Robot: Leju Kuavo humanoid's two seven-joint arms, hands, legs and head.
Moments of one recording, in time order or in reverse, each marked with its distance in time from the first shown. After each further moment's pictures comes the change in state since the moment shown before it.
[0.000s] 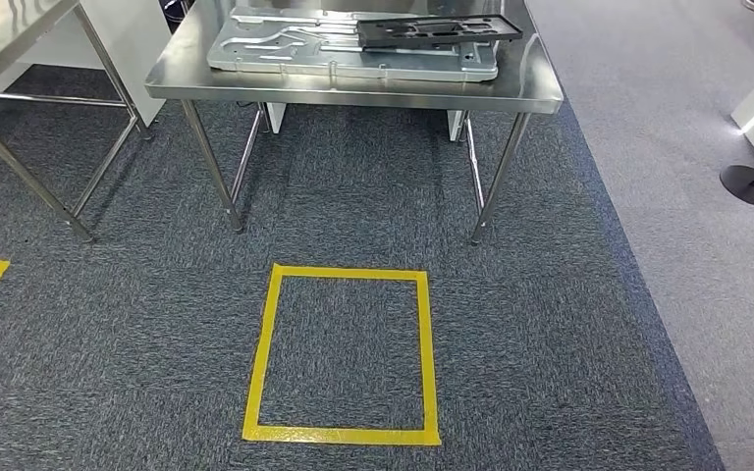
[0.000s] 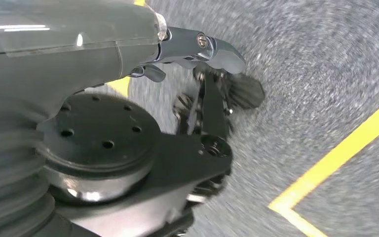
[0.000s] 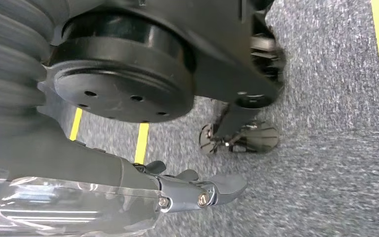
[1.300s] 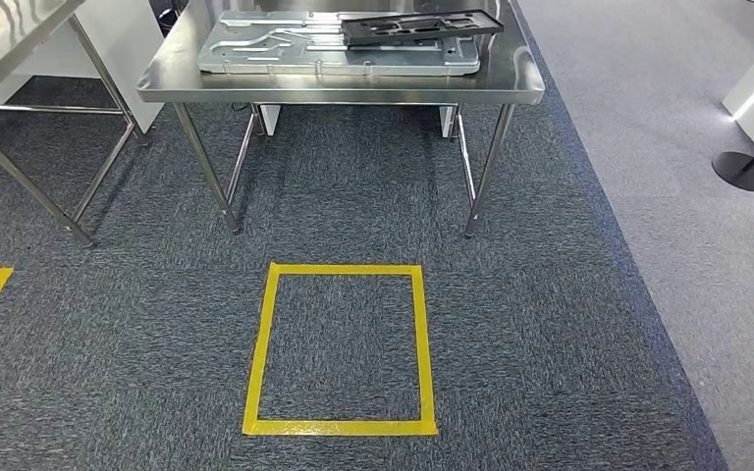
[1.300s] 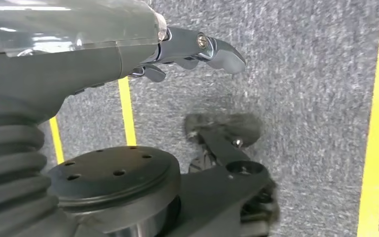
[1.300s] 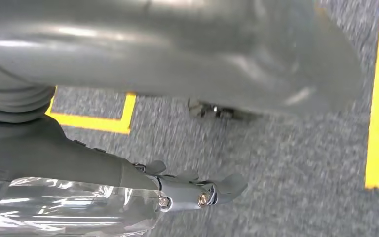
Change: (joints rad) left arm 0.007 -0.002 0.004 0.000 -0.549 0.106 -0.144; right arm 0.020 0.019 -0.001 0.000 0.181 -0.114 -0.142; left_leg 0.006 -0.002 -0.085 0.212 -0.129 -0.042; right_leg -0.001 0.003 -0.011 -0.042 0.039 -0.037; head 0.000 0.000
